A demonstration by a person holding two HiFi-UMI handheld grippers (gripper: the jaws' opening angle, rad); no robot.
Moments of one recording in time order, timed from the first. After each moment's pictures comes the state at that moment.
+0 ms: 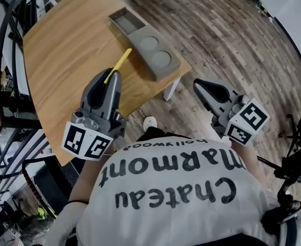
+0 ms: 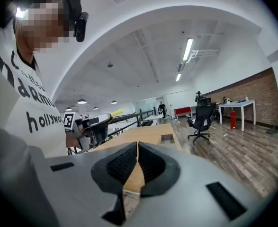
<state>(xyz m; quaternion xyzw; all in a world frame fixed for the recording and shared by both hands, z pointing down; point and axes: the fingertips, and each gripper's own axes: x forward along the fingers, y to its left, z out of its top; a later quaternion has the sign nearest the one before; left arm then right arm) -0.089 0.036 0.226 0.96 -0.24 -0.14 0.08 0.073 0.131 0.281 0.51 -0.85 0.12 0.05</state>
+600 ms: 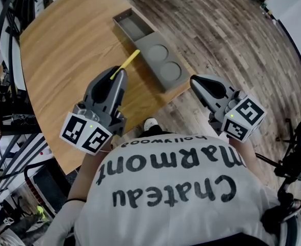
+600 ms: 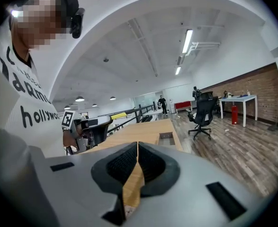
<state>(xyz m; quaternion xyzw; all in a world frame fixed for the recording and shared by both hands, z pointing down) -0.080 -0.055 0.248 0.96 -0.21 -0.09 0.14 0.067 0.031 0.286 0.50 -0.85 0.15 0.07</state>
